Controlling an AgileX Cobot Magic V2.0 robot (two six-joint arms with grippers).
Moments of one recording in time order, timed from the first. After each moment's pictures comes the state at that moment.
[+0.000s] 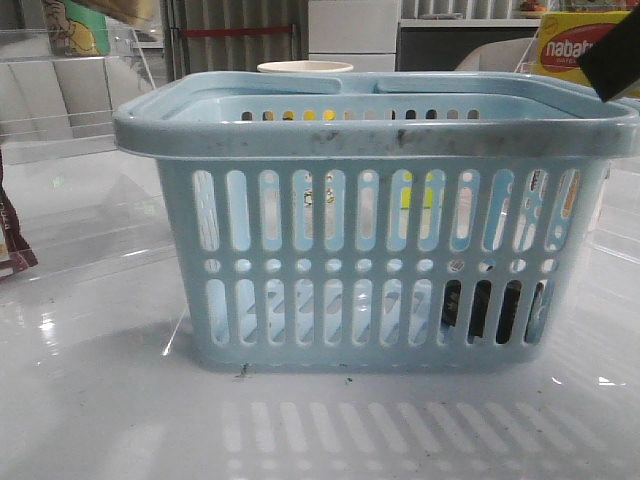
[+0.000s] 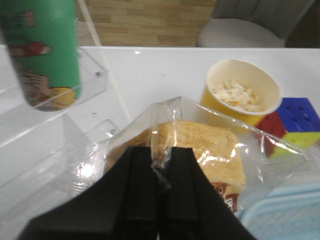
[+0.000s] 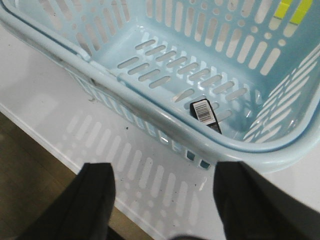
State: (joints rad) left arm -0.23 1.54 -1.53 -0.21 0.58 0.11; right arm 0.47 0.86 -0.75 0.18 0.65 -0.14
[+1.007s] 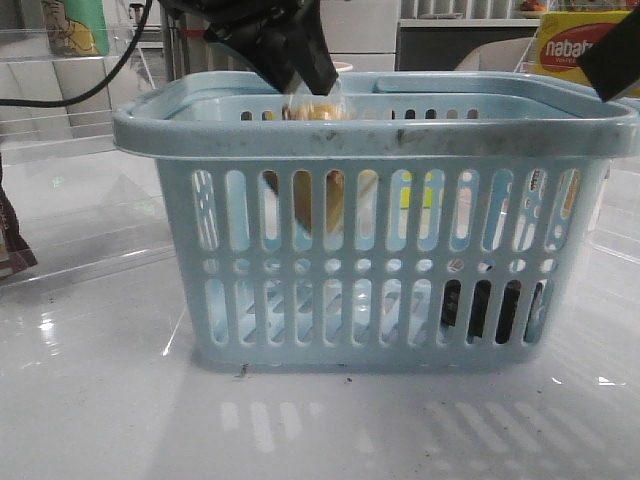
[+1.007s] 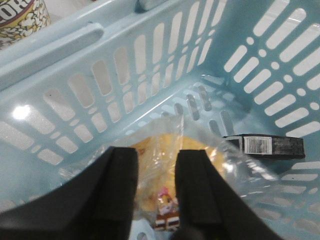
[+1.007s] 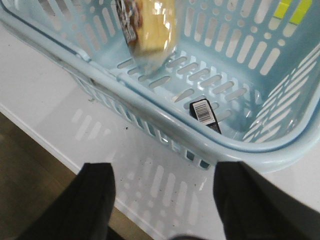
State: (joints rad) left arm -0.62 1.75 -1.53 -0.21 0.72 0.19; right arm 0.47 0.86 -0.75 0.18 0.65 -0.14
